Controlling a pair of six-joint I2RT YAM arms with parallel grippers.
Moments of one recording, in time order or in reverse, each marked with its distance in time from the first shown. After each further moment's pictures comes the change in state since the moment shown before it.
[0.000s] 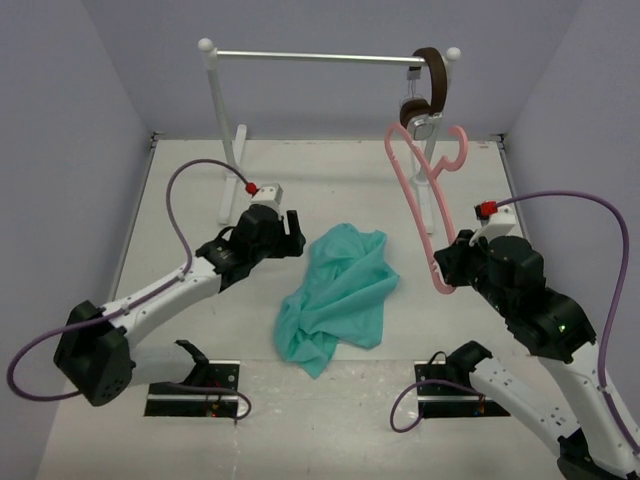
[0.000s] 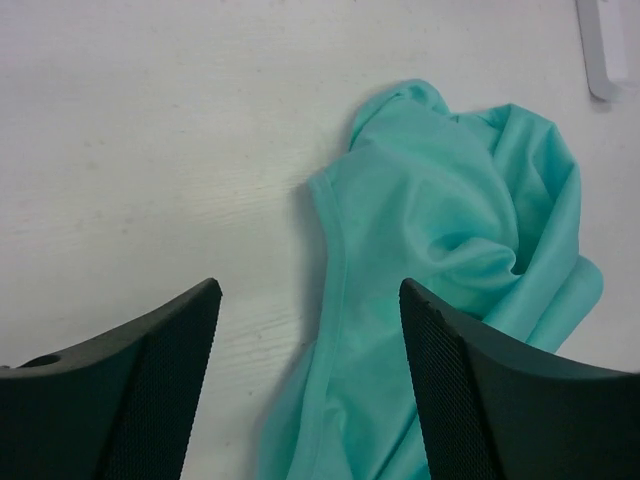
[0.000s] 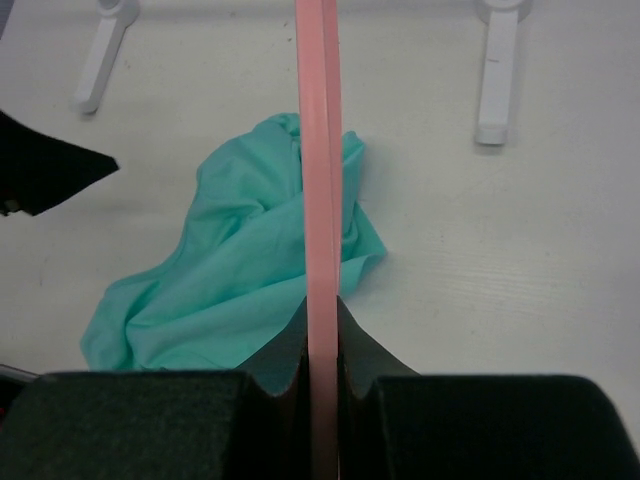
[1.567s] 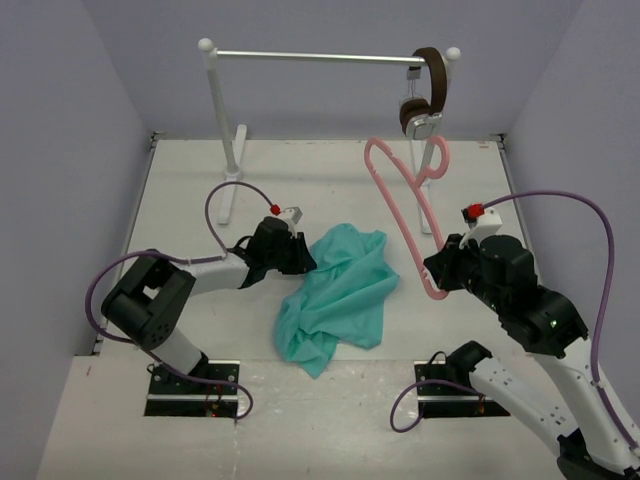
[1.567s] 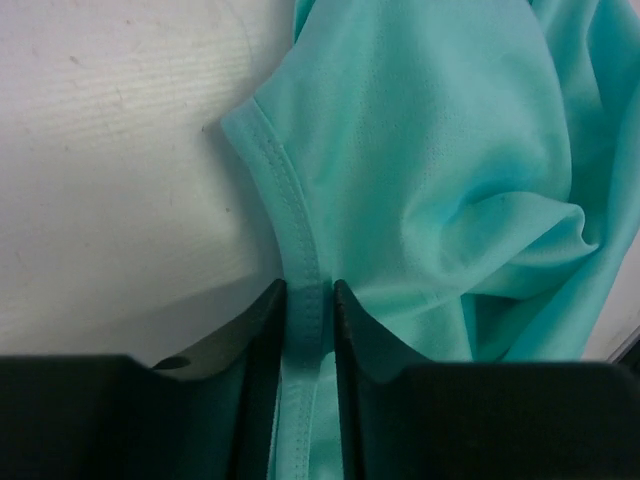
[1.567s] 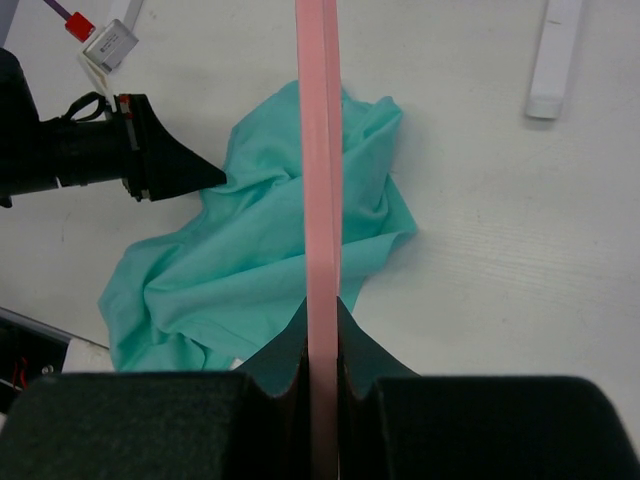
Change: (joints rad) left arm 0.062 0.313 -0.135 0.375 0.344 -0.049; right arm 0.000 0.008 -0.038 0.003 -0.101 0.003
